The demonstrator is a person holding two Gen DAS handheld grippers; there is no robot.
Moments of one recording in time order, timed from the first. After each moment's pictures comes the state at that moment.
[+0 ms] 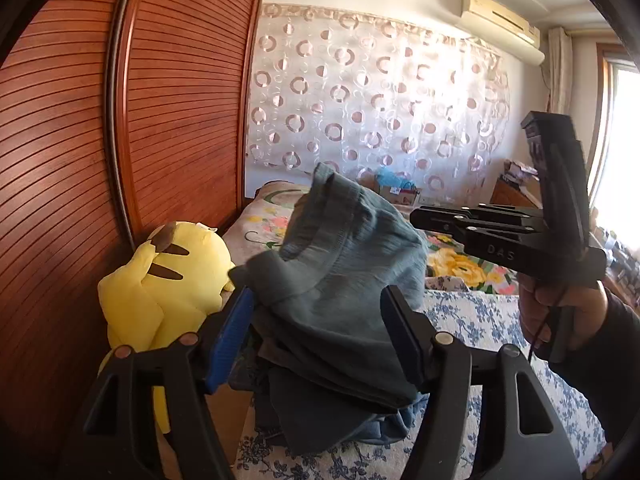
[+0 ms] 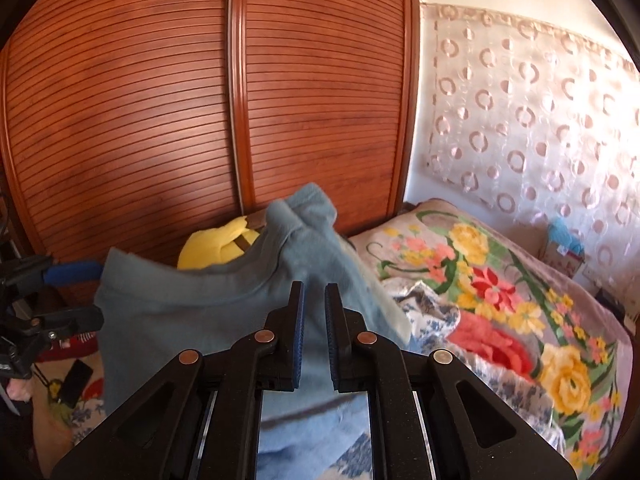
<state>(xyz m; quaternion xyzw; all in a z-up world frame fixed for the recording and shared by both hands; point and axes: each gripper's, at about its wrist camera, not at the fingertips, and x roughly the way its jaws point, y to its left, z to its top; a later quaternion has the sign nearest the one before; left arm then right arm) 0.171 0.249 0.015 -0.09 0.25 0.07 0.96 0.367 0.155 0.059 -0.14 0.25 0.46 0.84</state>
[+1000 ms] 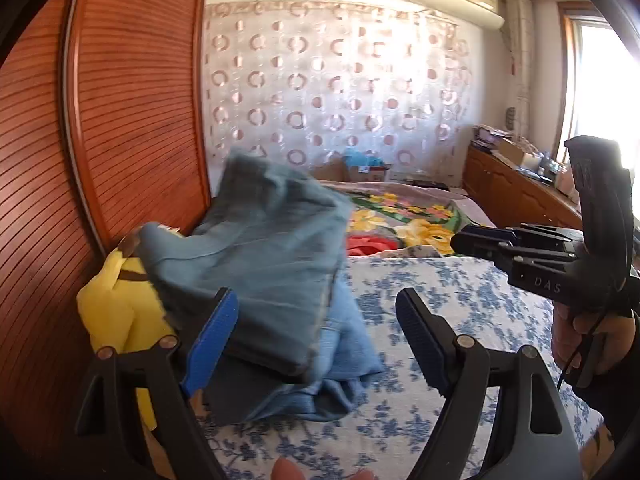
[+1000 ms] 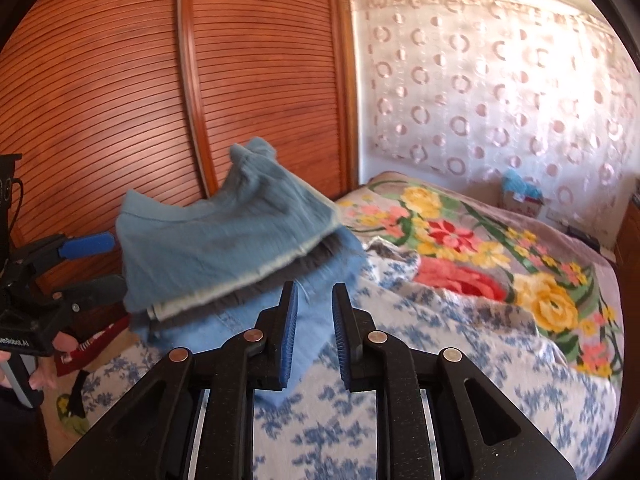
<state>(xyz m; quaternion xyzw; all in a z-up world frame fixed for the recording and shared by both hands) 0.166 0.173 0.011 -0.03 0.27 0.01 0.96 0.307 0.034 0.037 -0.08 0.28 0.37 0.88</state>
